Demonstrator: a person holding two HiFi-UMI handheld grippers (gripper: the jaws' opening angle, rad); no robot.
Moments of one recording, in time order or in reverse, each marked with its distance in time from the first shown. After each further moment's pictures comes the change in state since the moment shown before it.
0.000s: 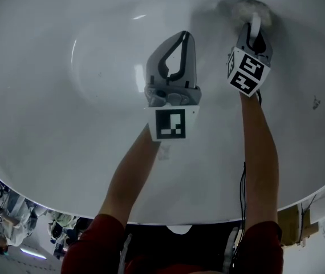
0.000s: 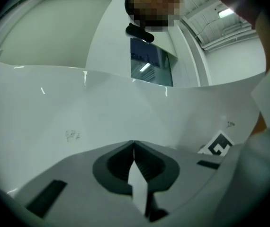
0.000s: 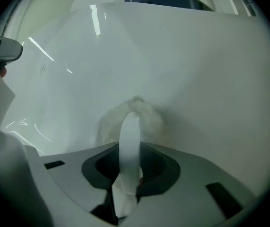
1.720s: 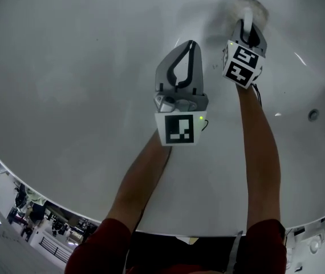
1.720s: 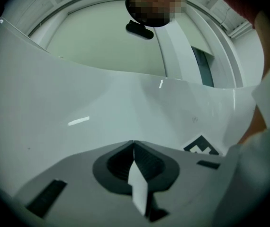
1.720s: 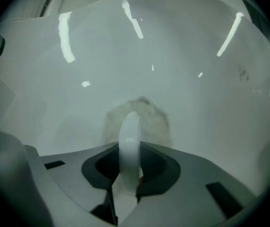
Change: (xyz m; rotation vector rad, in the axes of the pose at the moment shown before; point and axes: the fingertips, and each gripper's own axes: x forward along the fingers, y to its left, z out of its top) left arm -0.382 0.518 -0.114 -0.082 0.076 0.404; right arm -0.122 0.704 0.021 -0.191 -0.002 0.375
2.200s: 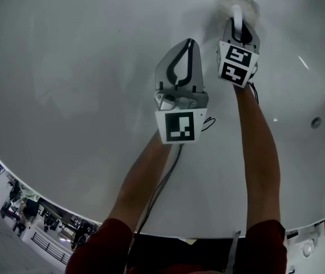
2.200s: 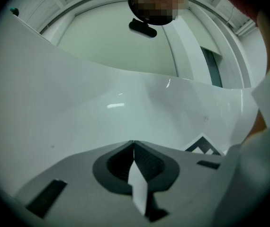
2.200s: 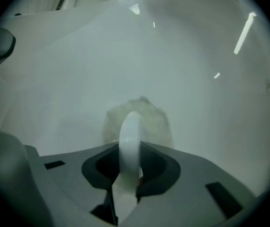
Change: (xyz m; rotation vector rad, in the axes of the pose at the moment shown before) left arm 0.000 0.004 -0.011 -0.046 -0.011 0.074; right arm 0.006 0.038 -0.001 -0.075 -0.004 0.136
